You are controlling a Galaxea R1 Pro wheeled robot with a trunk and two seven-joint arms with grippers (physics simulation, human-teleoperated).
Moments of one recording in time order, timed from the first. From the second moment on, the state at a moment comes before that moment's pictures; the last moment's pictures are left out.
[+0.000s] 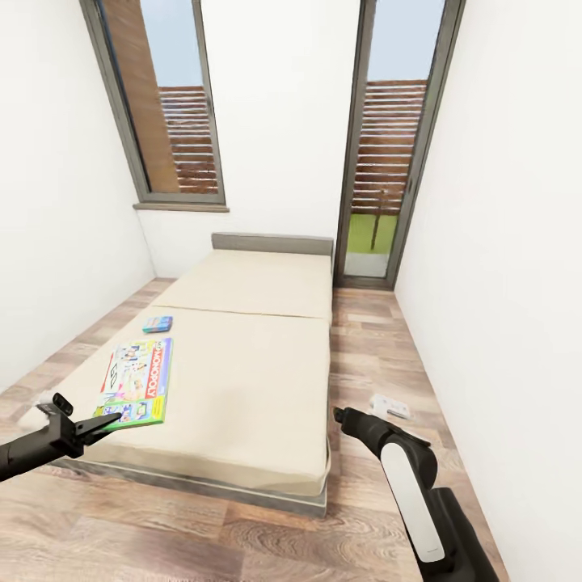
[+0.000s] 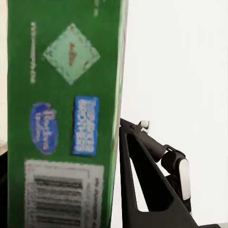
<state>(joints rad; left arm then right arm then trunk) -0.47 0.55 0.29 -0.85 0.38 1.04 -1.57 -0.33 0.12 0.14 -1.57 -0.57 0.77 -0.52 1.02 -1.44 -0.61</state>
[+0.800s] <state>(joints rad) -0.47 0.55 0.29 -0.85 0.38 1.04 -1.57 -0.33 0.12 0.15 -1.57 -0.57 0.77 -0.52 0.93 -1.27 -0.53</state>
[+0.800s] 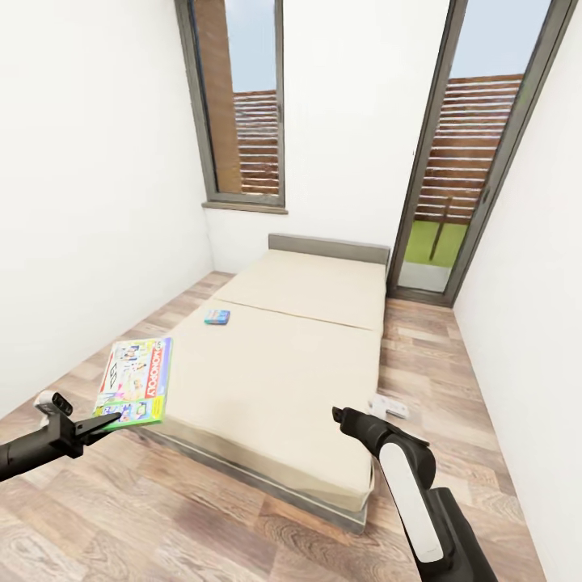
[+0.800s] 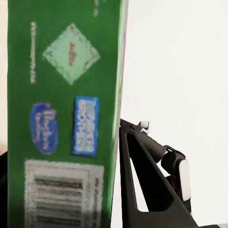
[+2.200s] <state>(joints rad) -0.47 0.55 0.29 -0.85 0.38 1.04 -1.57 -0.33 0.12 0.23 -1.57 -0.57 0.76 -0.52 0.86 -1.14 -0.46</state>
